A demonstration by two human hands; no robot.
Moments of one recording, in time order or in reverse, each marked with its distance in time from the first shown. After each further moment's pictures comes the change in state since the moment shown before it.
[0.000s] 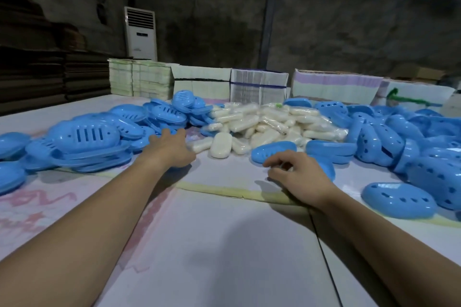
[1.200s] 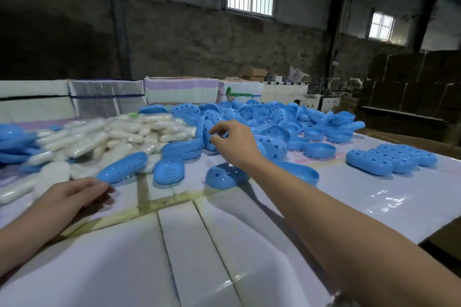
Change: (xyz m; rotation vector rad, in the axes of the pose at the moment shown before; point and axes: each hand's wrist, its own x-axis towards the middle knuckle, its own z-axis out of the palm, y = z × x) left_hand -0.047 0.087 0.057 -1.131 -0.344 0.403; right_hand -0.041 0.055 -0.134 -0.247 0.505 0.230
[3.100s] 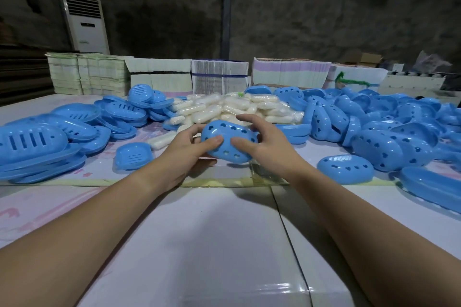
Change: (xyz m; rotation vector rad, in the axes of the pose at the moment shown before) left_hand -0.014 0.021 -0.014 -0.285 0.021 0.133; right_hand -0.034 -0.086 0.104 0.461 -0.432 -0.192
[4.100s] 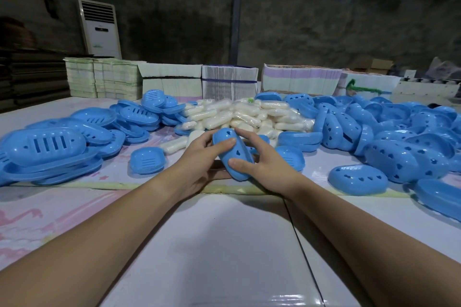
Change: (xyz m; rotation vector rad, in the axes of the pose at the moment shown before) left_hand -0.006 0.007 0.010 -0.240 -0.003 -0.120; right_hand 0.001 0.008 0.025 0.139 -0.177 -0.022
